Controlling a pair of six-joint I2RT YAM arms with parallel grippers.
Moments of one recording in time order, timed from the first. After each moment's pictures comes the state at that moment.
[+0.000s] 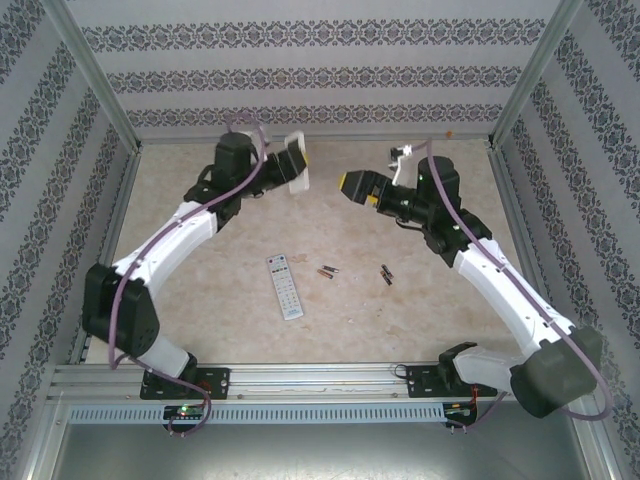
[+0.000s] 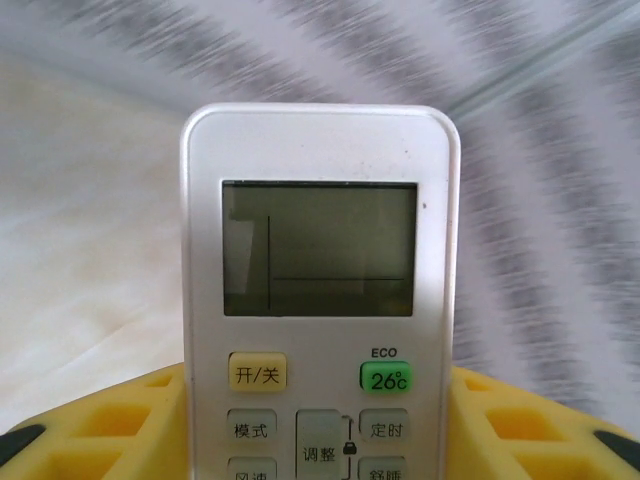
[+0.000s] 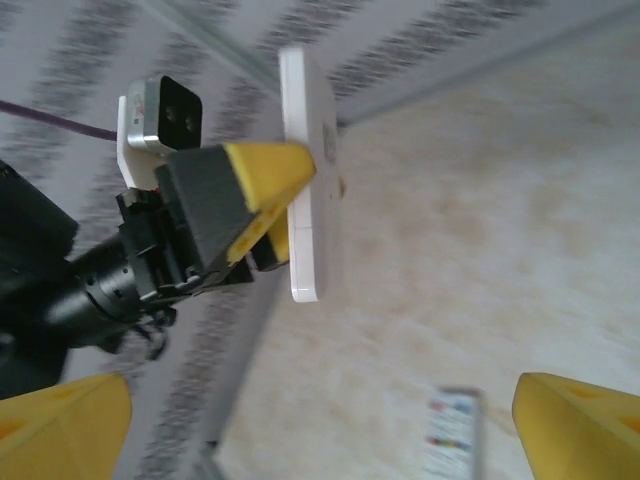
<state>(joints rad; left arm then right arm) -0.37 1.53 1.30 -0.03 0.39 -0.81 0.38 1.22 1.08 -0.11 -0.58 0.81</state>
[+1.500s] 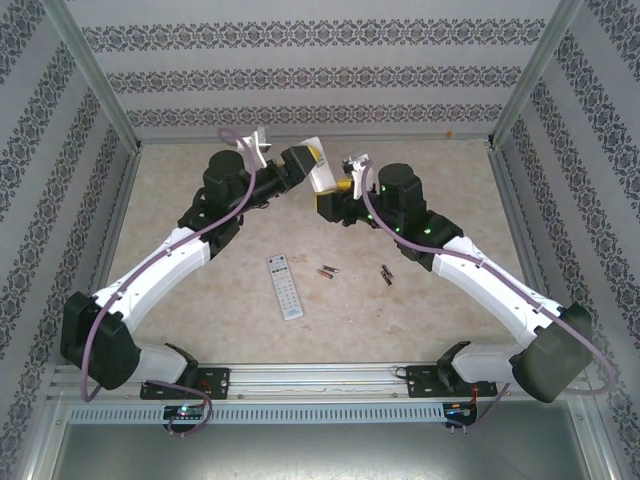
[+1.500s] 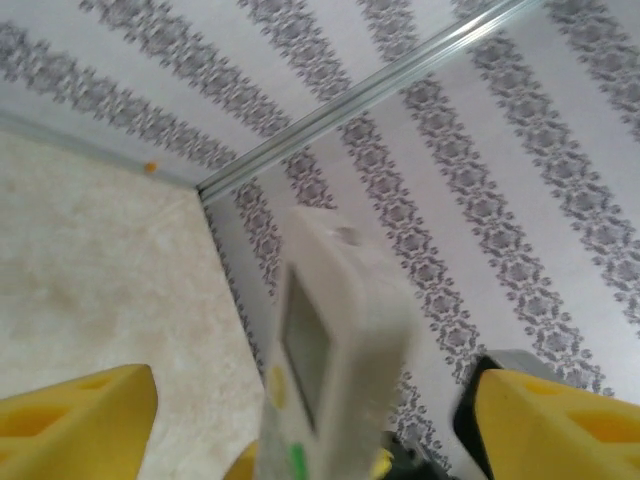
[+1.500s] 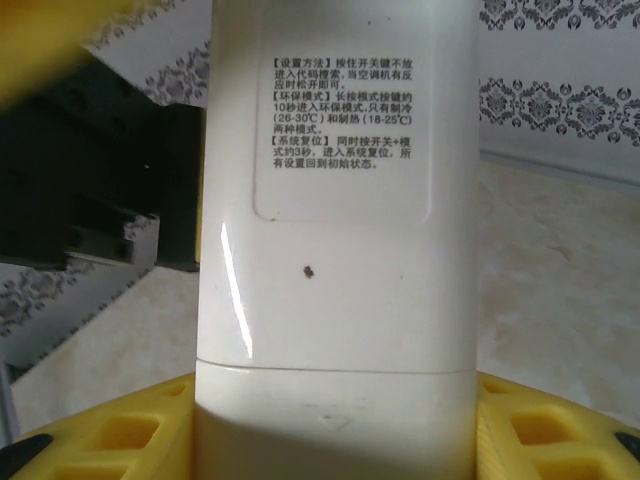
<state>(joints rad) -0.48 1.38 1.15 0.18 0.36 -1.01 0.62 1.28 1.11 -0.14 -0.28 0.25</state>
